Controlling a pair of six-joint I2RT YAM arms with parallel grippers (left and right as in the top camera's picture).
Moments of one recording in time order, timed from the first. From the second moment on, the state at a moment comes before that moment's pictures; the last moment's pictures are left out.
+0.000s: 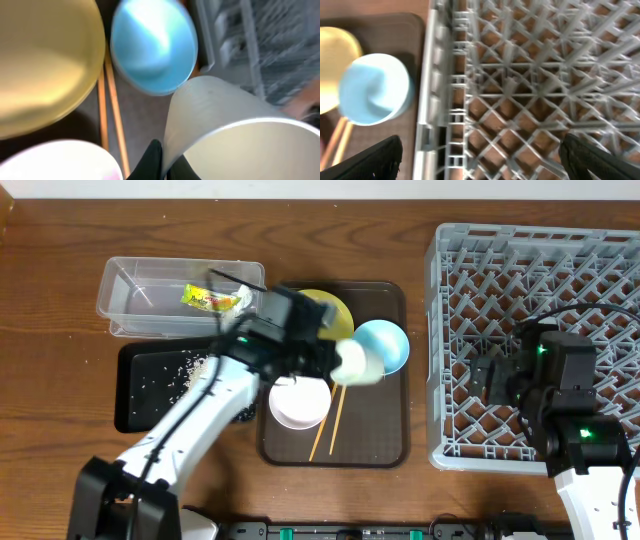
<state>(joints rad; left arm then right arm) -0.40 1.53 1.07 -0.54 0.56 -0.36 0.03 0.97 0.86 -0.73 -0.05 0.12</state>
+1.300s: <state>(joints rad) -0.34 1.65 1.07 -0.31 1.36 -0.66 0.18 1.30 0.86 -0.25 -1.17 -0.26</state>
